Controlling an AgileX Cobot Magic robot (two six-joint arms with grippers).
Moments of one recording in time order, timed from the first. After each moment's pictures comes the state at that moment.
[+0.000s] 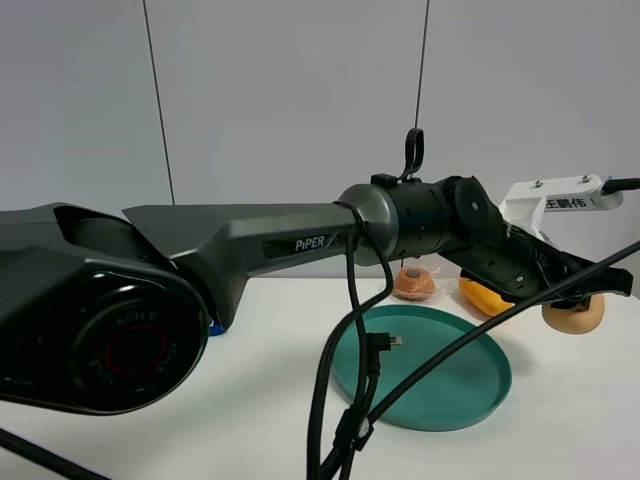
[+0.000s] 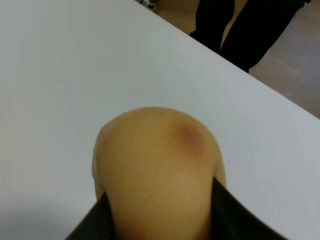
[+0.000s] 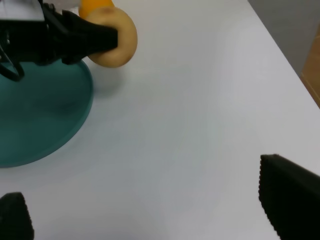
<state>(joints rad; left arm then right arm) -0.90 2.77 -2.53 -0.50 0.40 0.21 -0.03 0.00 -0.50 0.00 1.06 0.05</state>
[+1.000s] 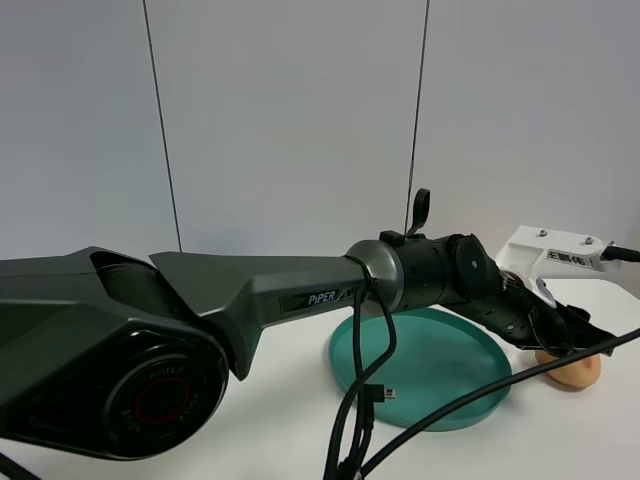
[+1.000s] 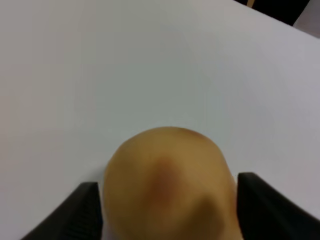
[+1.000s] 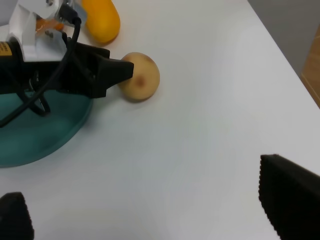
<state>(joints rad) -0.91 2.85 -2.53 -0.51 0.32 0.40 -0.03 0.00 -0.50 0.00 1.06 0.05</state>
